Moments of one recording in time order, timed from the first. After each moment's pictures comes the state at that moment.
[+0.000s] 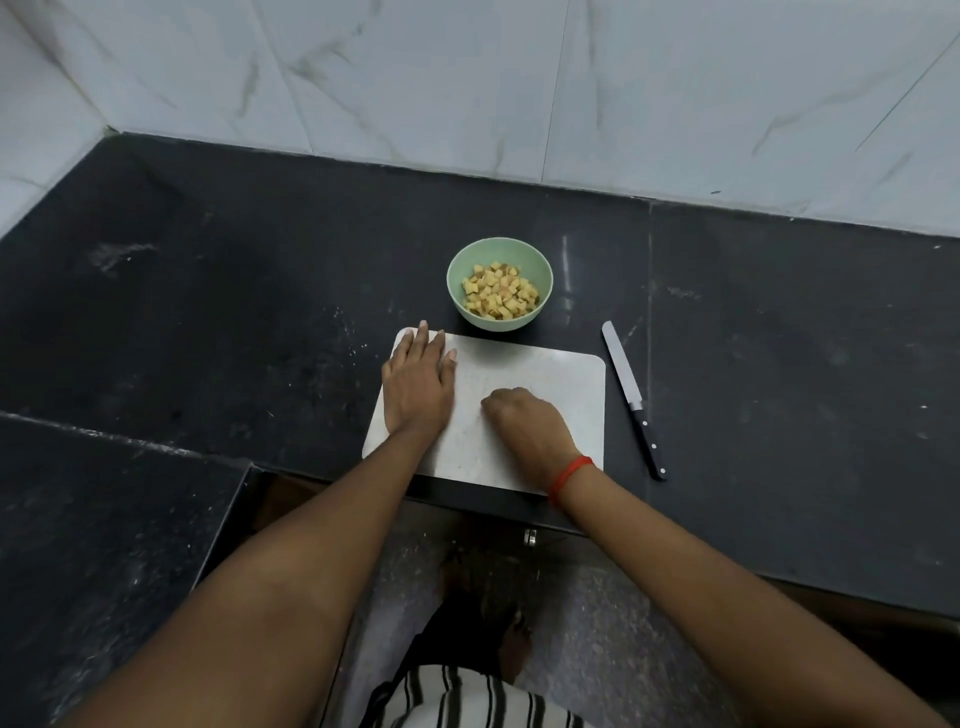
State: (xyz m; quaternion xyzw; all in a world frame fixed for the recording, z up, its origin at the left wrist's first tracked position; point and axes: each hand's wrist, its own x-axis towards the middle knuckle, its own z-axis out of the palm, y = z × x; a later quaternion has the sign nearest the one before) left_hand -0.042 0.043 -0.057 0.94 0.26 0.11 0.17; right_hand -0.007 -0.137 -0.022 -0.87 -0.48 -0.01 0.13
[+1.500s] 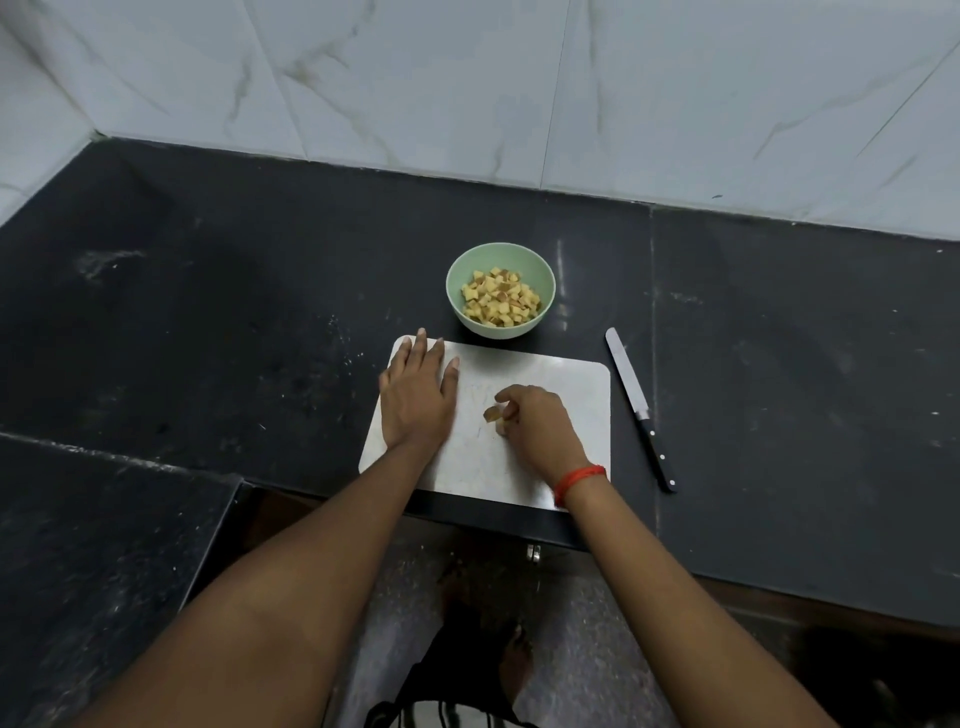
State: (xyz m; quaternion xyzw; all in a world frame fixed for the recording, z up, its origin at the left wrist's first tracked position) left_hand -0.042 0.042 -0.057 0.95 0.27 0.10 0.16; right_hand 0.002 -0.133 -0.006 -0.90 -0.25 0.19 0.30
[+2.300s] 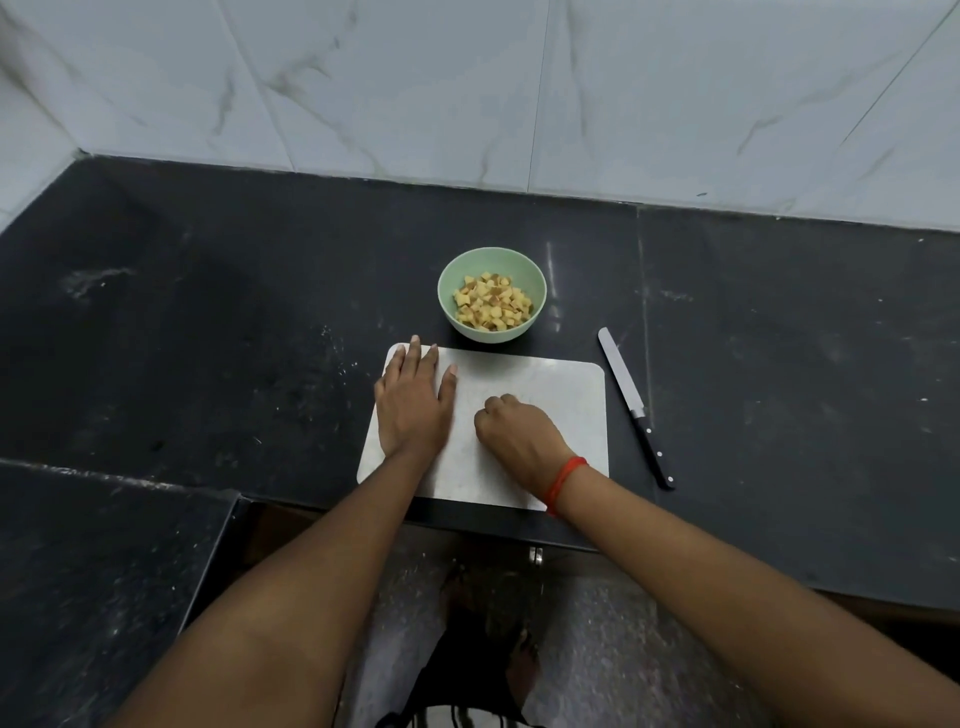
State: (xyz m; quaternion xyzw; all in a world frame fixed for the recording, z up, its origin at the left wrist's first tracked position) left_hand -0.042 0.041 -0.056 0.94 0.27 0.10 0.16; right_hand -0.013 -0.119 0.012 -0.87 -0.50 0.05 -0.04
